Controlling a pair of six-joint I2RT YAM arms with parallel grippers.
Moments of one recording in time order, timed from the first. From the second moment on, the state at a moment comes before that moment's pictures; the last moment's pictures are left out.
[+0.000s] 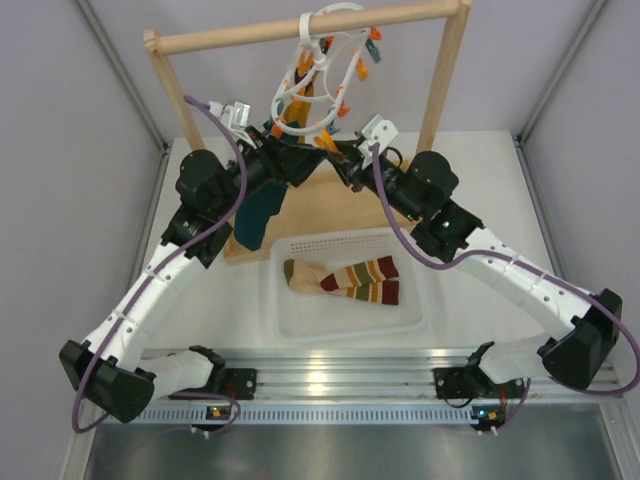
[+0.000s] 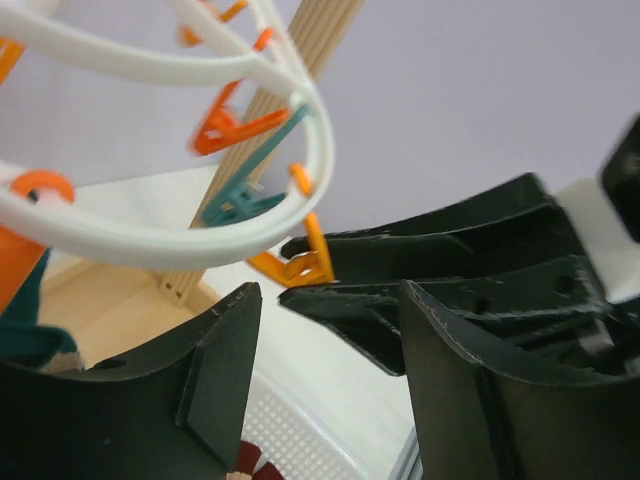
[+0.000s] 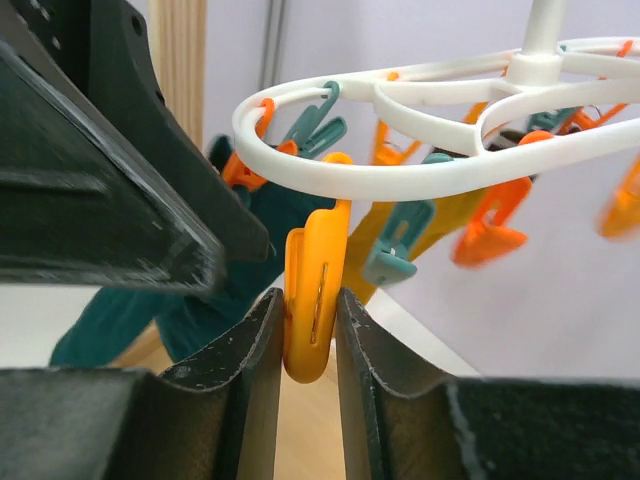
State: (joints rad) left arm -0.47 1.18 1.25 0.17 0.39 -0.65; right arm 0.79 1.34 1.30 0.23 -0.10 -0.21
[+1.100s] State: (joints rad) left arm -0.50 1.25 1.21 0.26 0.23 -0.97; right arm 0.88 1.33 1.25 0.33 0.09 -0.47
